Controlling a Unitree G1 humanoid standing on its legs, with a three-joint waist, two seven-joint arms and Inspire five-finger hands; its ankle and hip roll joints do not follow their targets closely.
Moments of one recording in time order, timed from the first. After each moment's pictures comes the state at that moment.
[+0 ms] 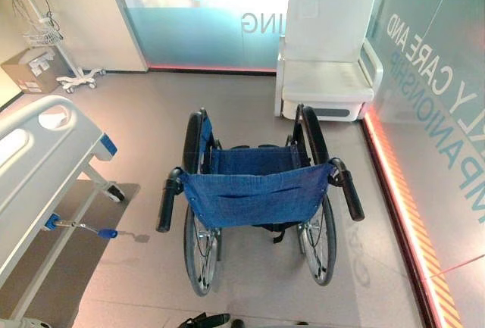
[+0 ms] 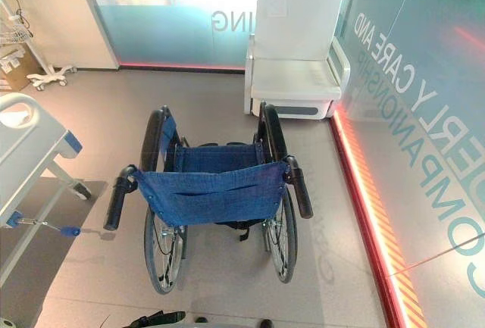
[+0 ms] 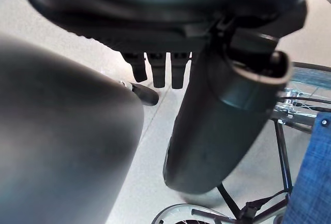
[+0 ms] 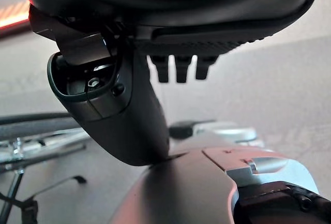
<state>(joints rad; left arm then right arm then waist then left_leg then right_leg) -0.01 0.17 -0.13 1.30 -0.59 0.10 -0.01 0.05 -0.20 0.12 1.29 0.37 0.06 -0.09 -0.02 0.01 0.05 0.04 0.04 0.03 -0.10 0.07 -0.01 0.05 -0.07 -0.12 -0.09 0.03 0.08</state>
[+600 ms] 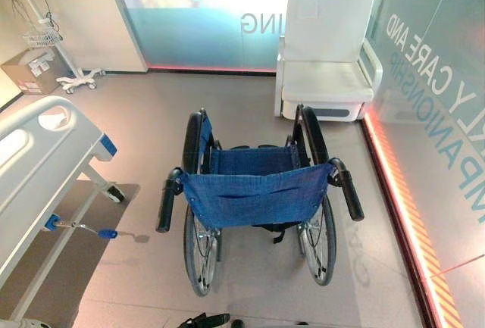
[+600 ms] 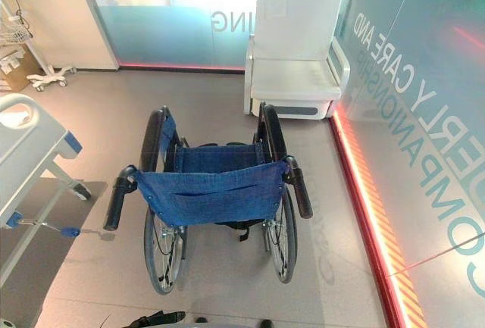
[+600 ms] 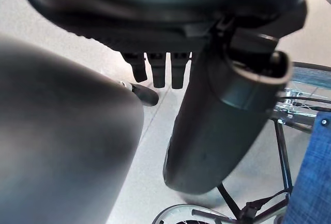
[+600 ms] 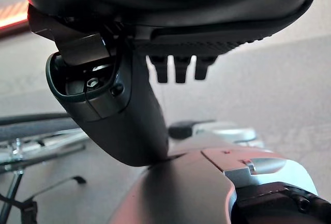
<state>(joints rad) -0.01 0.17 -0.13 1.30 -0.59 0.10 0.00 0.05 -0.20 0.12 1.29 0.37 0.07 -0.09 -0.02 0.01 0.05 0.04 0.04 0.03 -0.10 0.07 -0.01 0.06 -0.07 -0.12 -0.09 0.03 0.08</state>
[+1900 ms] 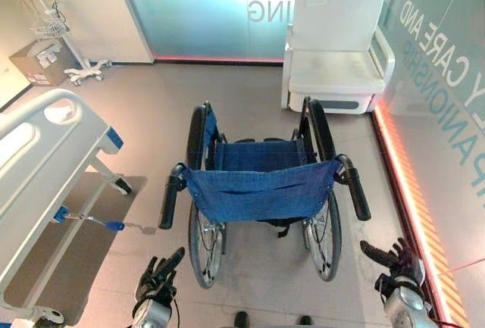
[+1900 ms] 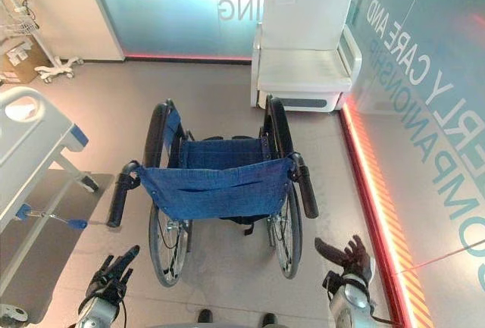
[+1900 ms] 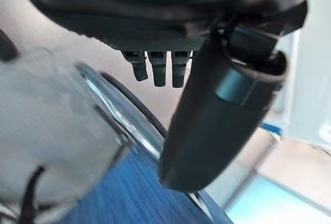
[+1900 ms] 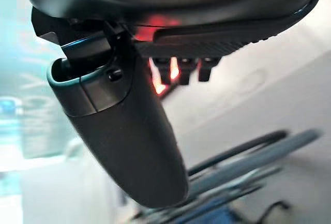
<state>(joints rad) 0.22 0.20 0.19 0.40 -0.90 0.02 0.25 0.19 -0.27 -0.12 0.26 0.50 0.02 -0.41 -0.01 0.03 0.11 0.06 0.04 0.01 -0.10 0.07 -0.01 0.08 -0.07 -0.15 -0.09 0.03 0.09</state>
